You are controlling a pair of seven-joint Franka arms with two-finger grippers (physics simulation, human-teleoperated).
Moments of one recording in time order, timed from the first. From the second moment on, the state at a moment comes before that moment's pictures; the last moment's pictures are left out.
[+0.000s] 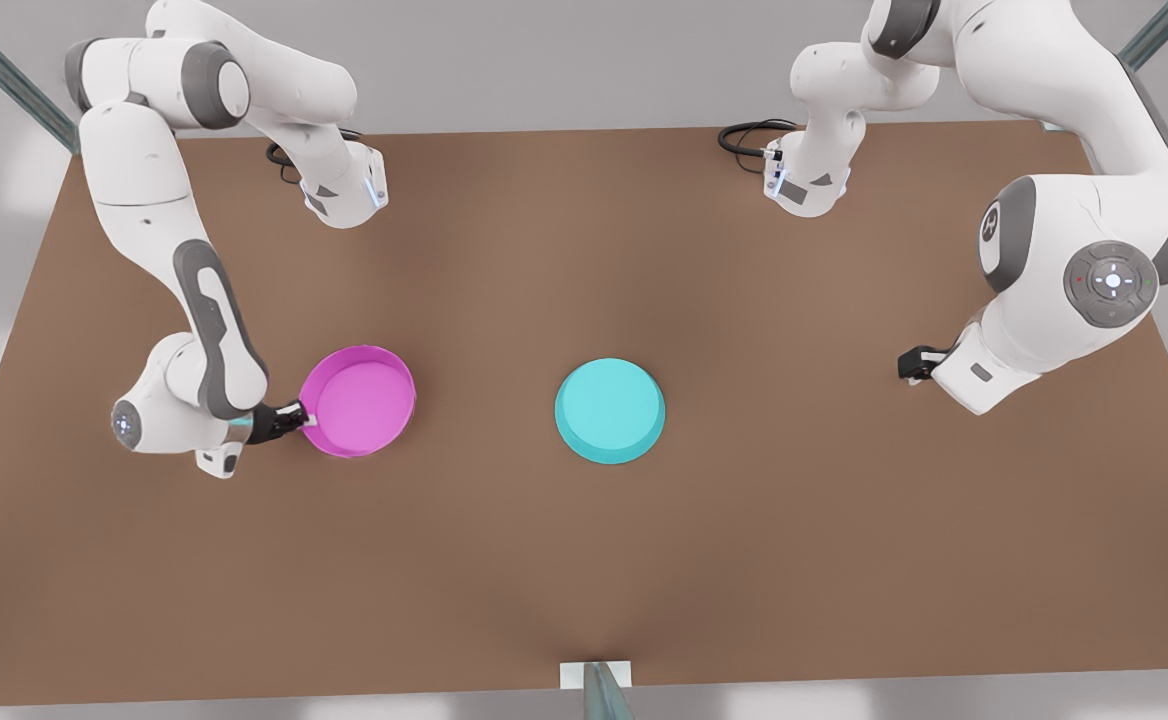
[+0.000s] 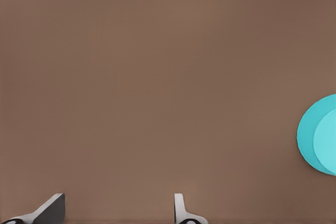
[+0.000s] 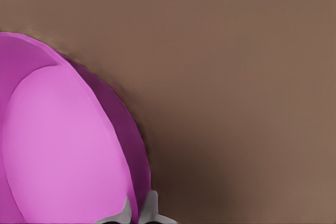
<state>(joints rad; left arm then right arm) -0.10 0.35 -0.05 -1.21 0.15 1.42 -0.03 -0.12 0.51 0.02 -1.93 0.42 2.08 -0.77</state>
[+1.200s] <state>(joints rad) -0.09 0.36 -0.04 -1.20 0.15 1.44 -0.03 0.55 0.58 0.11 -1.74 0.52 2.39 0.08</state>
